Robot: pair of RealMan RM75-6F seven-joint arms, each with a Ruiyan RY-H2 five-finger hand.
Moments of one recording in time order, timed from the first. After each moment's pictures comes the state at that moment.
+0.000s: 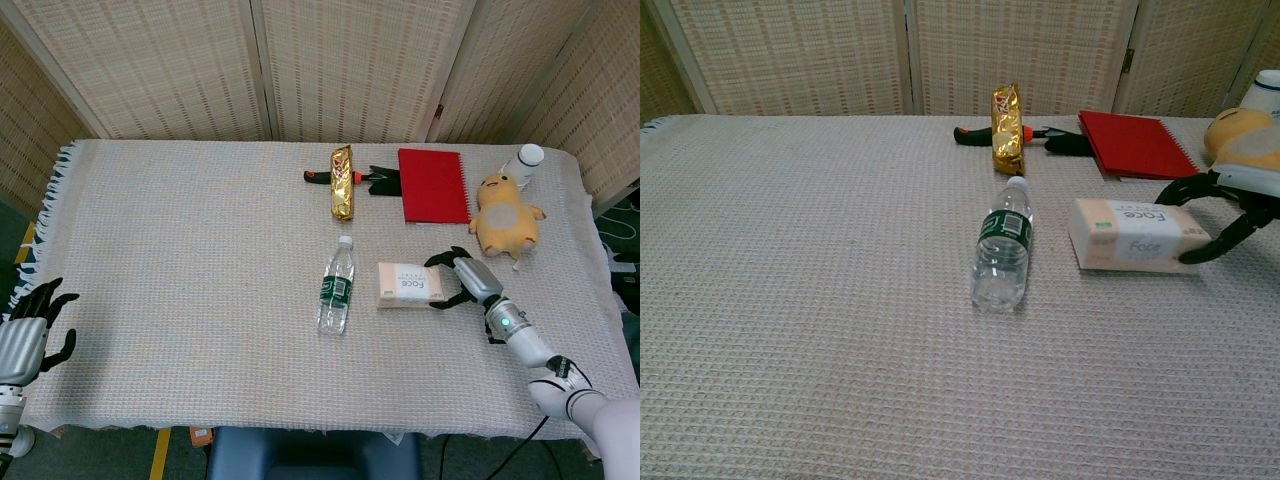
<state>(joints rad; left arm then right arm) -0.19 -1.13 -0.08 -1.52 1.39 1.33 -0.06 0.66 -1.60 -0.02 -0.74 -1.54 0.83 0.90</state>
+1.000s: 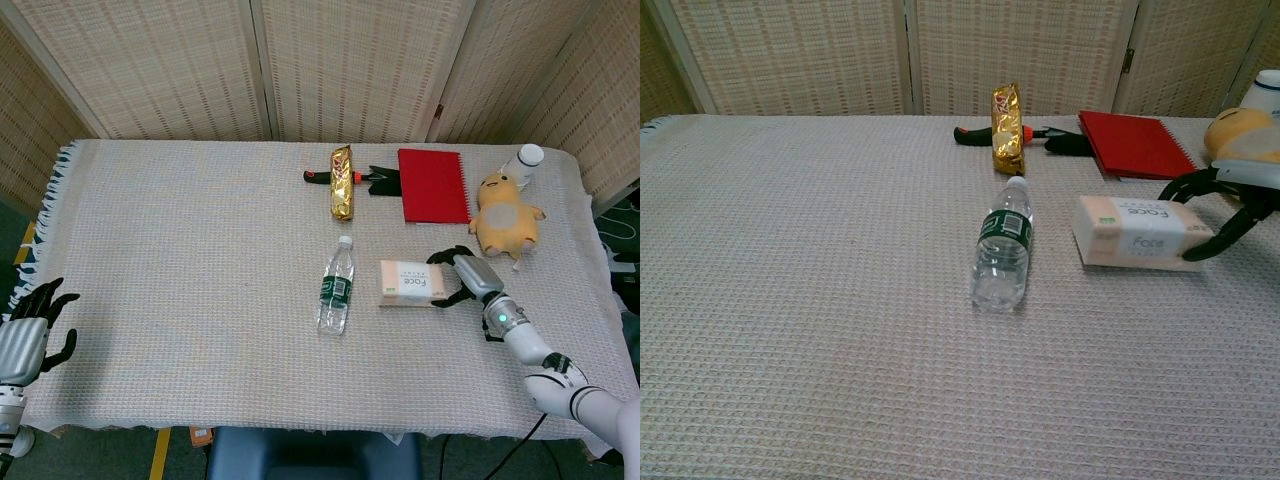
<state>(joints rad) -0.19 -1.13 -0.08 -1.52 1.39 1.34 -0.05 0.67 -1.51 0.06 -0.94 -1.40 0.73 0.65</state>
